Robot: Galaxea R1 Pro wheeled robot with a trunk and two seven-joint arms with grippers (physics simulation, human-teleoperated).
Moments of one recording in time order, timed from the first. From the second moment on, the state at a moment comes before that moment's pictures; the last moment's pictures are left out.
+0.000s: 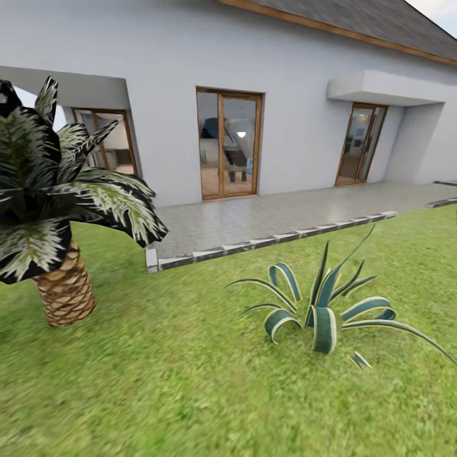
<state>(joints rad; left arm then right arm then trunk) 0.06 -0.07 0.00 -0.06 -0.01 -0.01 0.01 -0.06 -0.04 0.01 0.05 0.07 -0.01 0.00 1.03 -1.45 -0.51</state>
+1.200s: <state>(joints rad) 0.06 -0.07 0.00 -0.06 -0.01 -0.01 0.01 -0.06 -0.04 0.01 0.05 0.07 -0.01 0.00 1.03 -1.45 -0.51</state>
